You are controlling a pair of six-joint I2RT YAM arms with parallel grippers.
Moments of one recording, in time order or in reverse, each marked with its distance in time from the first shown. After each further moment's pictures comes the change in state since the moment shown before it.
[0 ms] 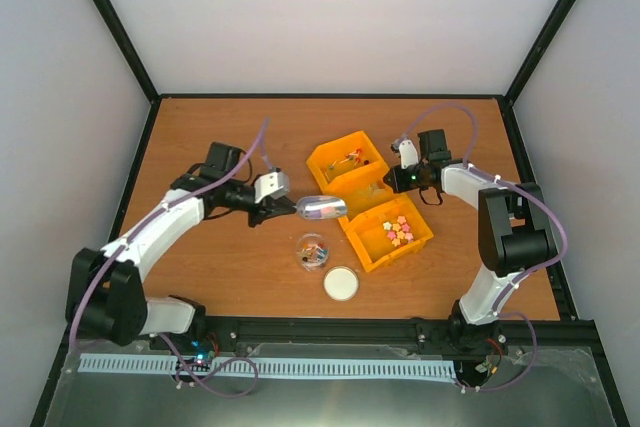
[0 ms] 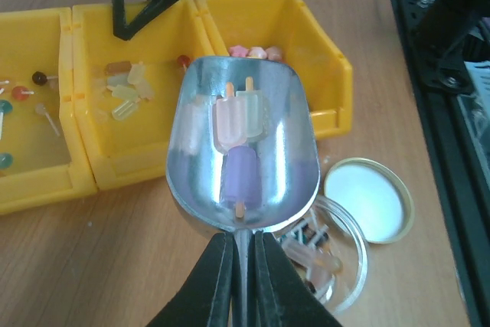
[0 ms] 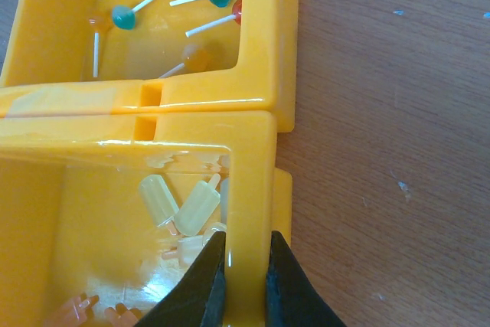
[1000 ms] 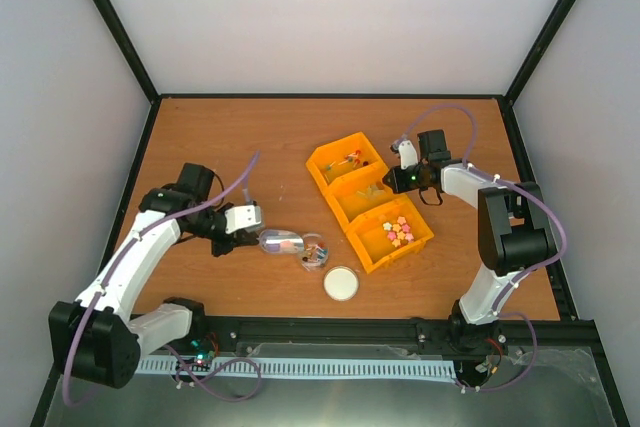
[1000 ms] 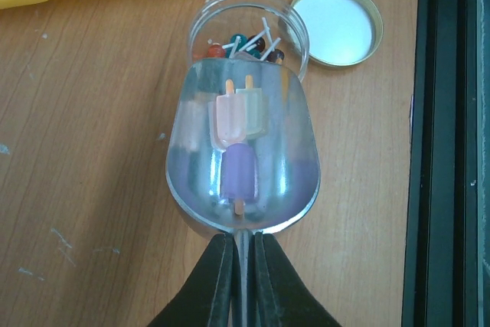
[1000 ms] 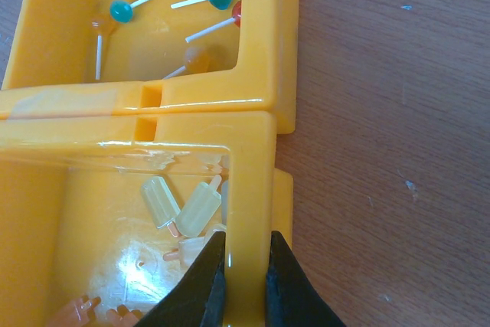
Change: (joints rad) left arm 0.175 -0.265 -0.049 -0.591 -0.211 0.349; right arm 0.000 0.007 0.000 -0.001 -0.014 -0.005
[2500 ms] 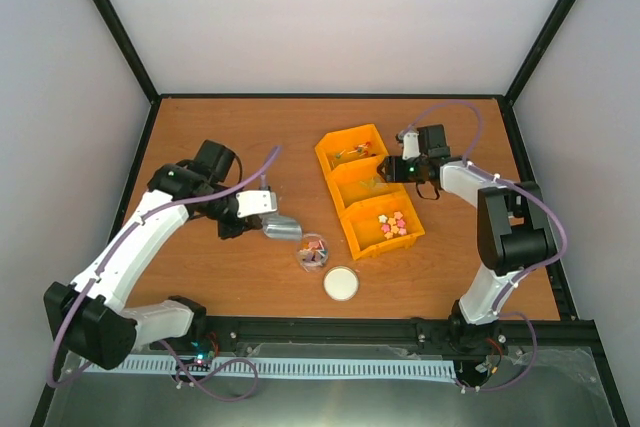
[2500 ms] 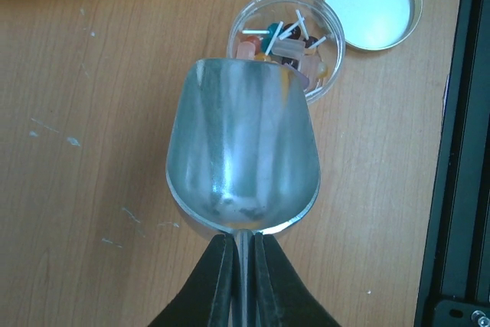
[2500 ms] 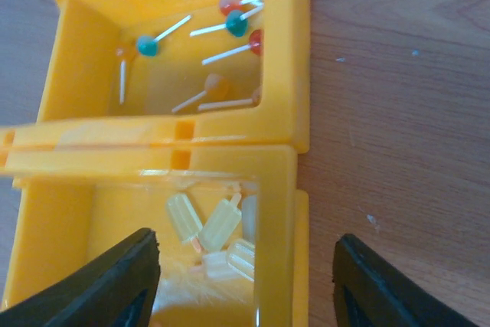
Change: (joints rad) left arm -0.205 0.100 0.251 -0.091 -0.266 -0.114; right arm 0.011 0.010 0.027 0.079 0.093 0.214
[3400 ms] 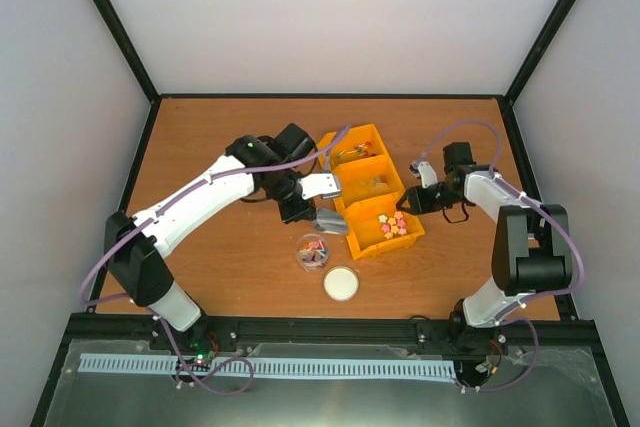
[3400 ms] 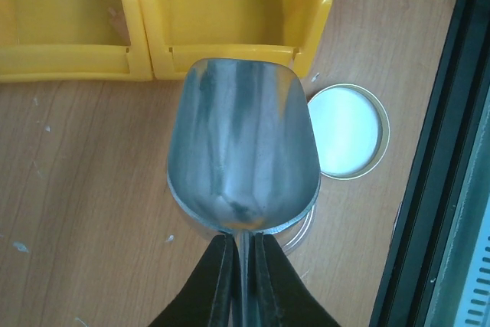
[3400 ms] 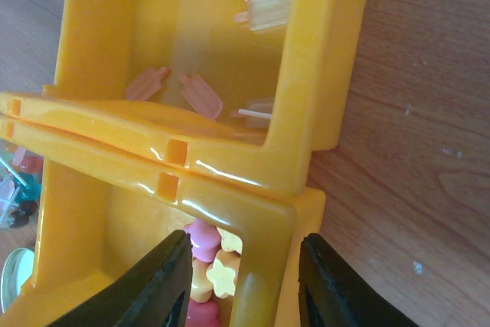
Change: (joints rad) left arm -0.339 0.392 0.381 0.002 -0.075 -0.443; right arm -0.150 -0.166 -0.105 -0.463 -0.230 -0.384
